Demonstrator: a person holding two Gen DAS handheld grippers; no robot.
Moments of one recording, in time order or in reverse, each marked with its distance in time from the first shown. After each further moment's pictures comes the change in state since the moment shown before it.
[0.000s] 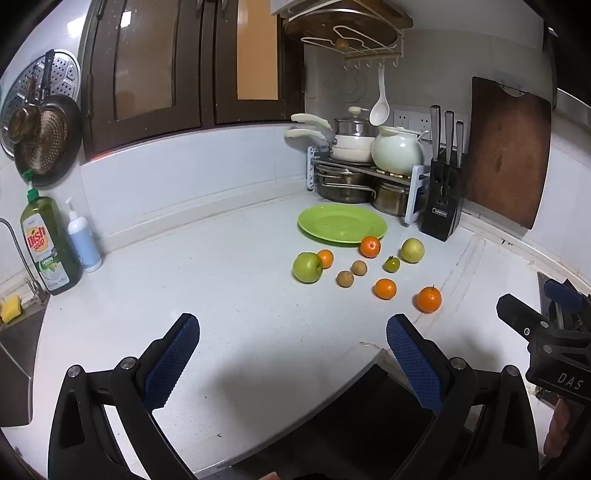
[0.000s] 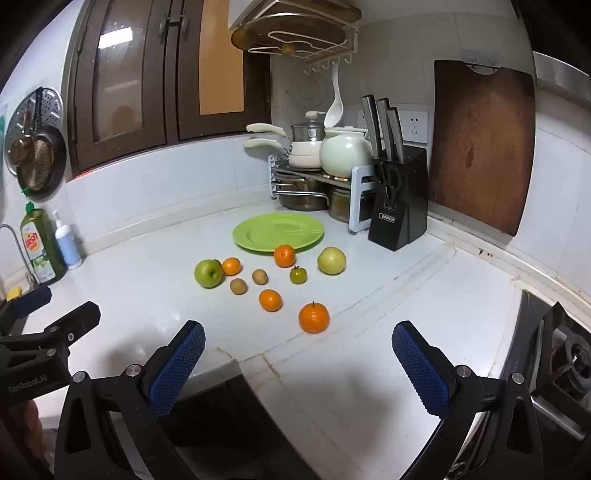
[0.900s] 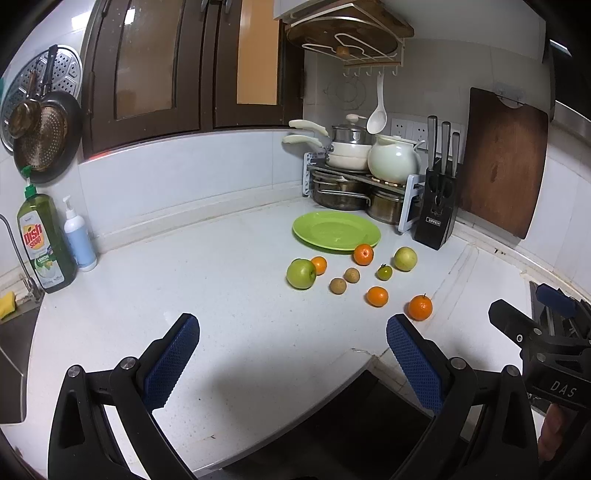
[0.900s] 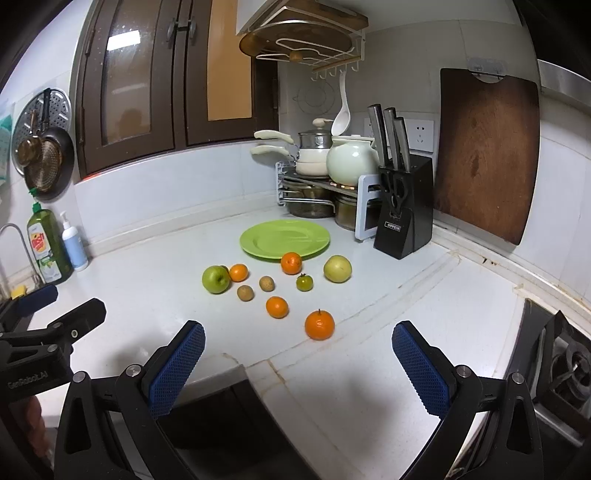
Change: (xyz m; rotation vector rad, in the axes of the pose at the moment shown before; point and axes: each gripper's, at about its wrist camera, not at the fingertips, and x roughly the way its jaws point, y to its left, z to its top) left arm -0.007 0.001 0.012 -0.014 -0.005 -0.015; right arm -0.006 0.003 0.006 0.003 -0.019 0.024
